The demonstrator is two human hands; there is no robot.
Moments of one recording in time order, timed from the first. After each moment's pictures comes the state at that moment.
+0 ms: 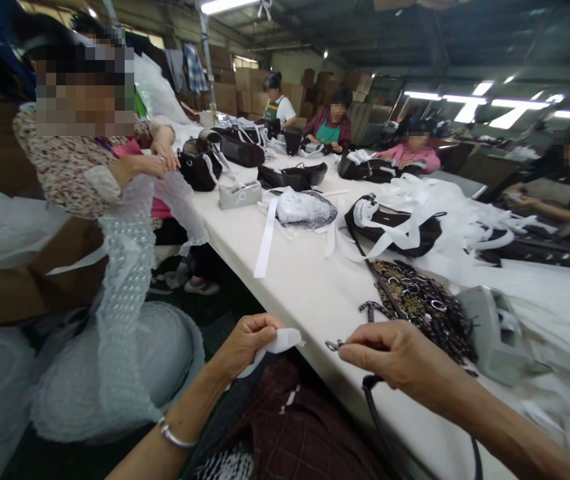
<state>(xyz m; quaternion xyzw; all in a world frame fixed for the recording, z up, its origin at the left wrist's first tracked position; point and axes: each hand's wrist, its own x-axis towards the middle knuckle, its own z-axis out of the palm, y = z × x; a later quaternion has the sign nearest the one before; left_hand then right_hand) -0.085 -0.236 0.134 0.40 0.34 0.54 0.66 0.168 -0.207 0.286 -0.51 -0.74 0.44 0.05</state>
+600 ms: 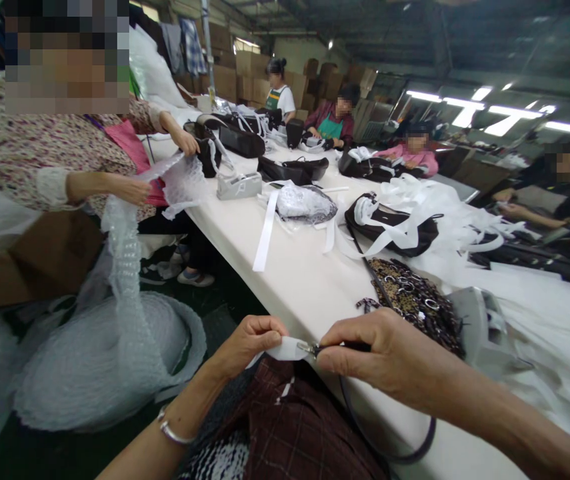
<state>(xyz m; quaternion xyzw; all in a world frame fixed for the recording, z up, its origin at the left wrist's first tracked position) -0.083 -0.242 0.139 0.43 0.33 0.50 0.68 0.124 -0.213 0.325 -0.42 -0.82 0.40 -0.03</state>
